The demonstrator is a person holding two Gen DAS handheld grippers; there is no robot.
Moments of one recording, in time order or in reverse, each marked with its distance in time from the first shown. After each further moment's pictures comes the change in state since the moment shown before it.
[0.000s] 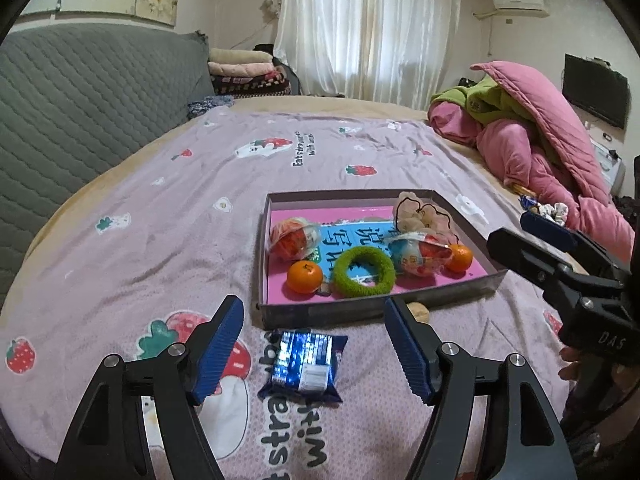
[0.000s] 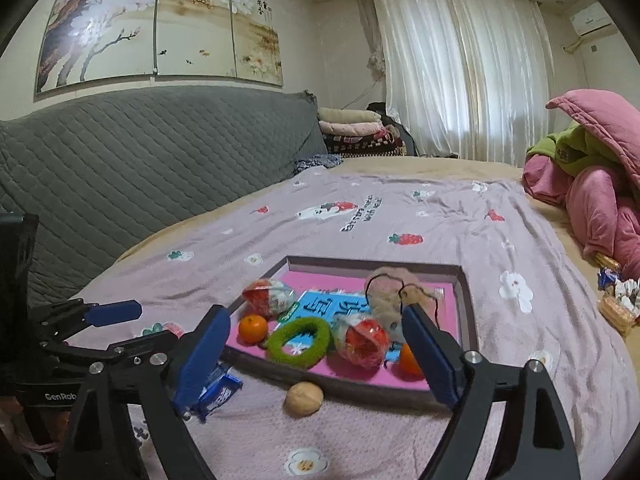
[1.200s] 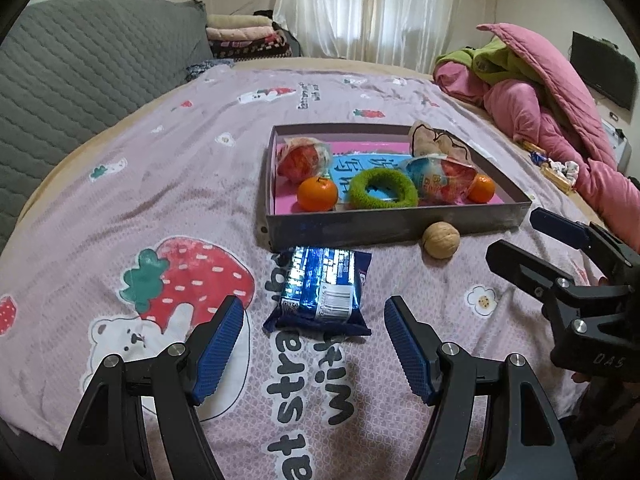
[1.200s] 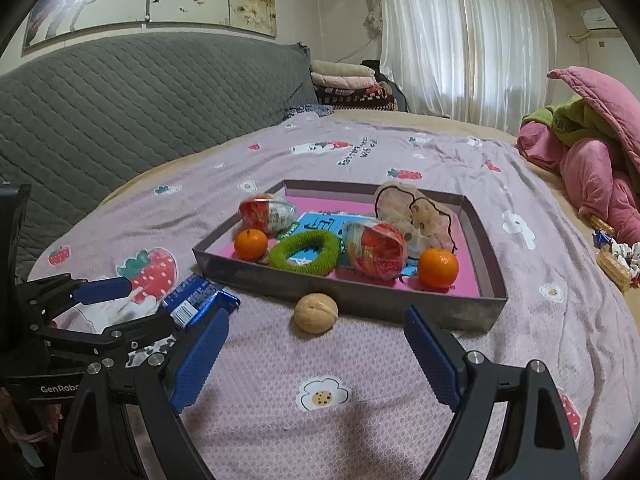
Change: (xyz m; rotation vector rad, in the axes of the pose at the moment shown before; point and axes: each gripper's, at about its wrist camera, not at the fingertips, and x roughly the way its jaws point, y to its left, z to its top) left arm 0.034 0.013 -0.053 0.005 0.131 0.005; right arm 0.022 0.024 -0.055 -0.035 0.170 -0.074
